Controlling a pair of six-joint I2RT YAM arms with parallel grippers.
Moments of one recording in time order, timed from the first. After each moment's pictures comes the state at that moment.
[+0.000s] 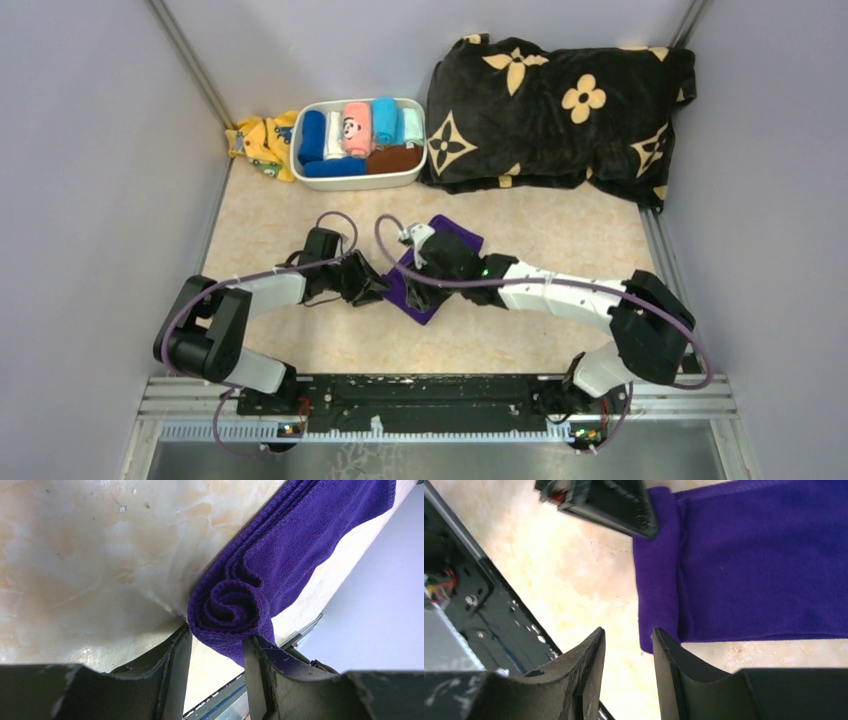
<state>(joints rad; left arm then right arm) -0.35 1.46 0.51 0.02 0.45 -0.98 0.94 1.47 0.92 -0.23 -0.16 0.36</state>
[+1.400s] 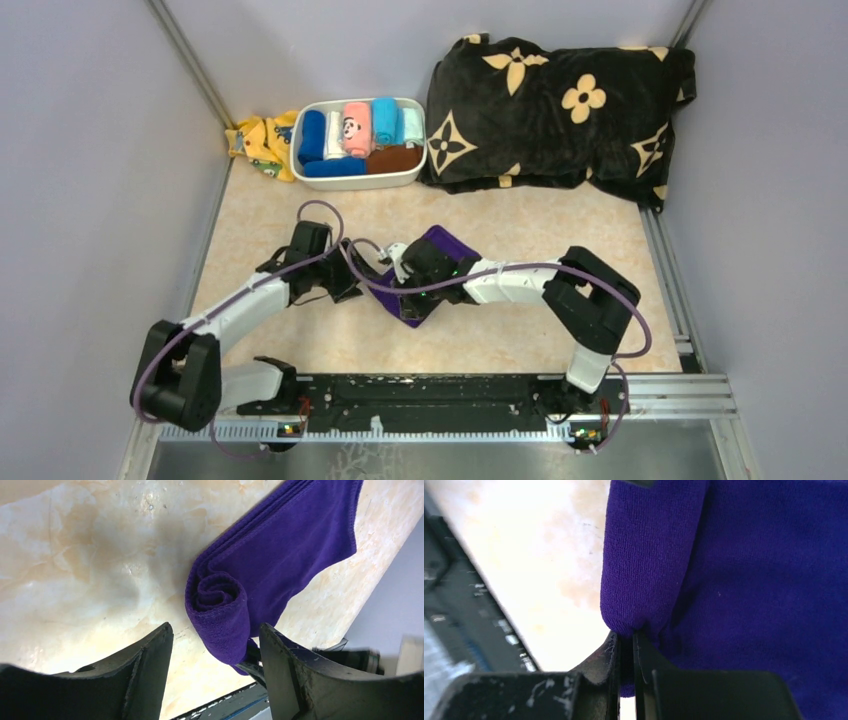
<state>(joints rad) -0.35 1.25 0.58 -0.25 0.29 -0.90 1.03 1.73 0.98 -0.15 -0.15 0.16</state>
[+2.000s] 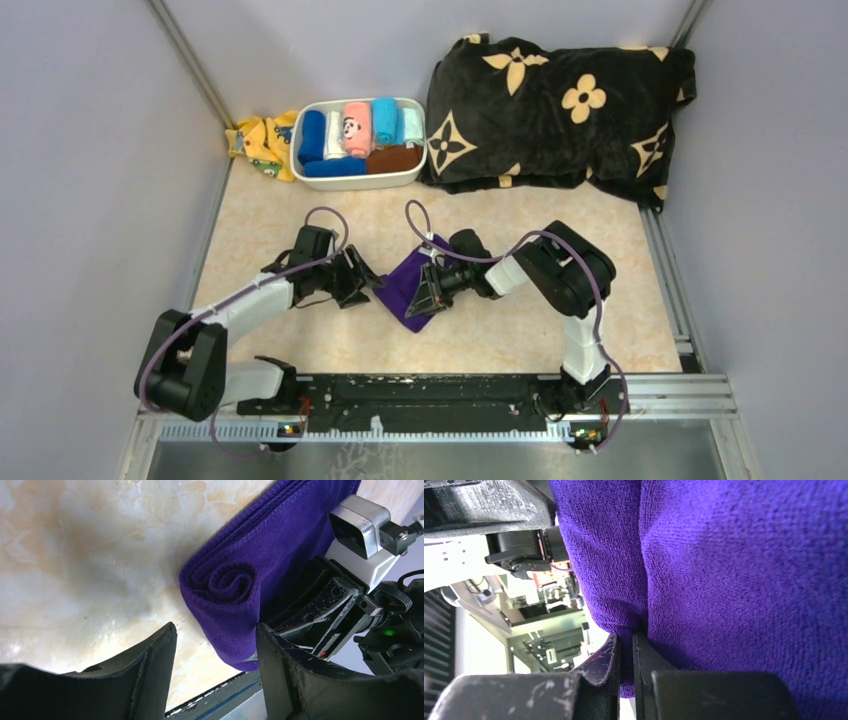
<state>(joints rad) -0.35 1.24 0.54 -0.23 0.37 -0.92 0.70 1.94 0.75 0.51 -0.96 0.84</state>
